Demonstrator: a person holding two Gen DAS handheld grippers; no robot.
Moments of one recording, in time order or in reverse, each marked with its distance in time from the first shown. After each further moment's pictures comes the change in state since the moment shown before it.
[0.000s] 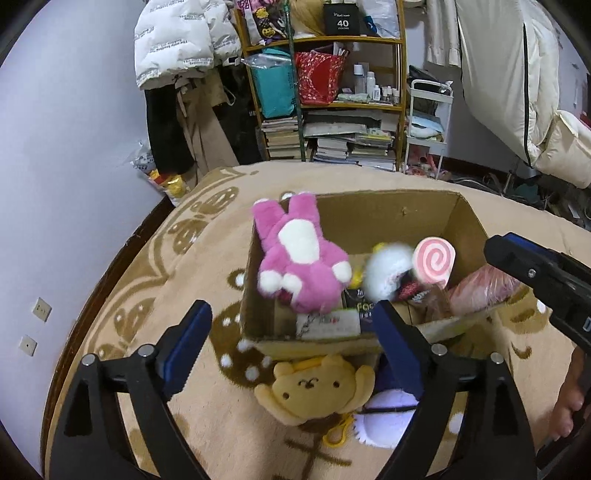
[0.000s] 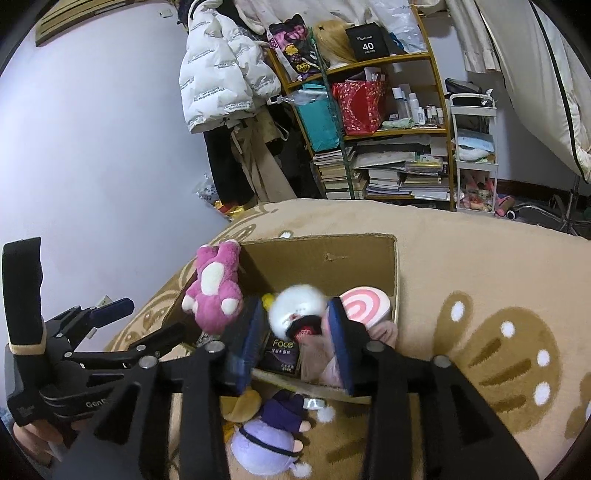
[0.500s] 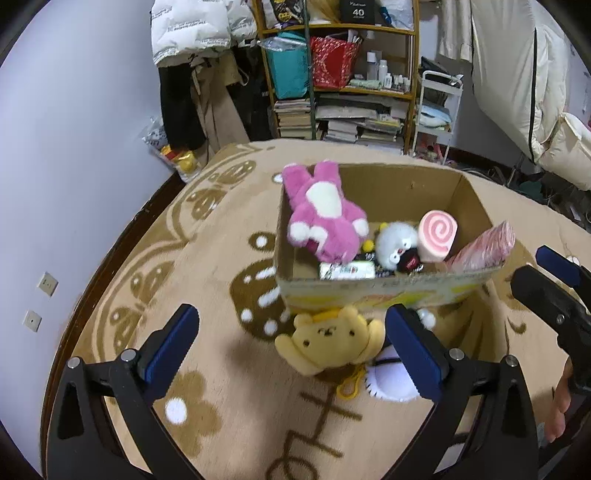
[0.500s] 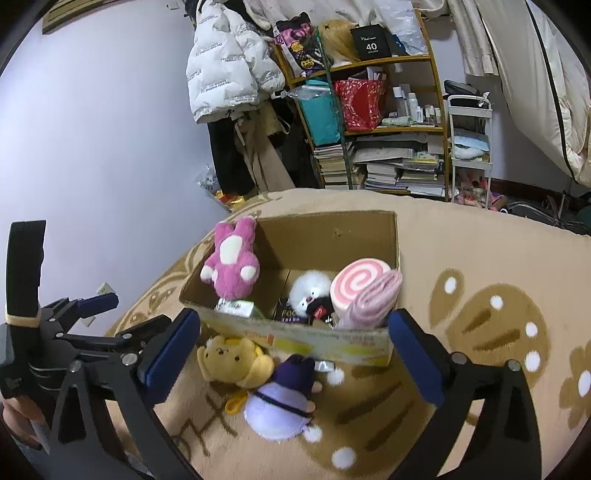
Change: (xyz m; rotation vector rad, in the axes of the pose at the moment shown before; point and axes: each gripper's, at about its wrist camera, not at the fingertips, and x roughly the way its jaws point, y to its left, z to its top) left arm -0.030 0.021 -0.027 -0.042 0.078 0.017; right arm -0.028 0.020 -0.027 -0.029 0.030 -0.032
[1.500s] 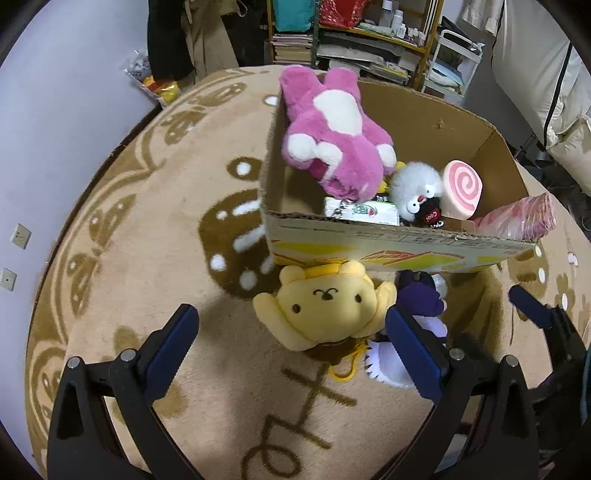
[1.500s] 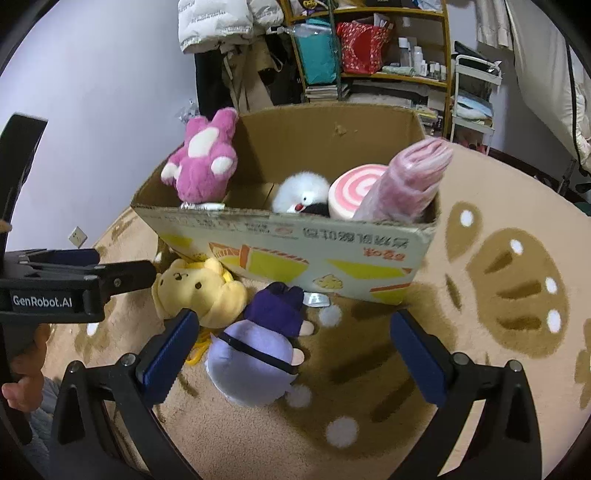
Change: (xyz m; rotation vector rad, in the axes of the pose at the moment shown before) left arm 0.073 0.005 -0.011 -0.076 0.249 -0.090; right arm 0.067 0.001 -0.051 -0.063 0.217 -0.082
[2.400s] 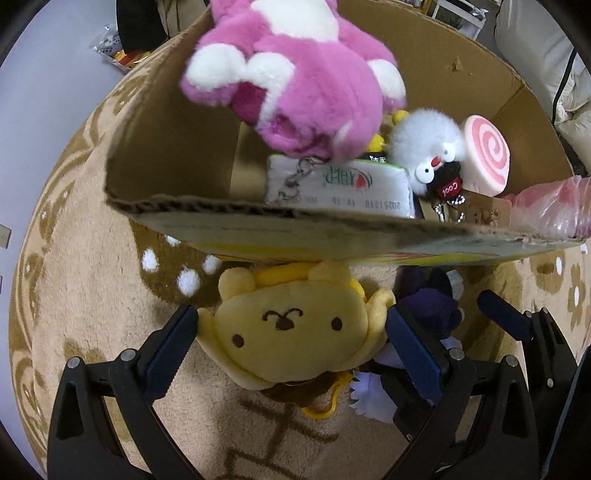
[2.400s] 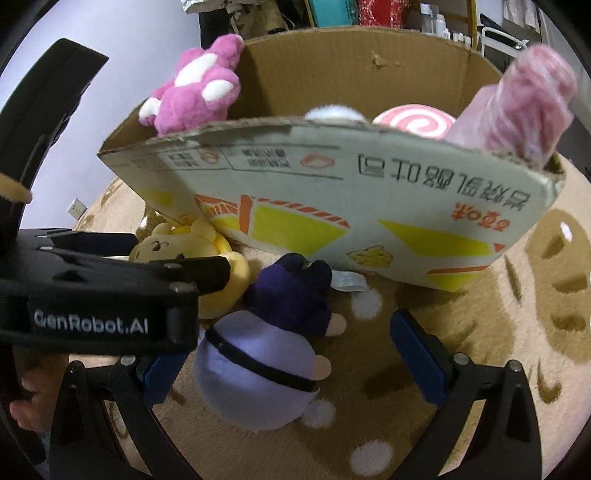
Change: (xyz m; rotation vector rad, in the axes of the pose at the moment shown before) left arm 0.075 -0.024 0.012 0.033 0.141 -0.023; right arm 0.065 0.014 -0.005 -0.011 0.136 0.032
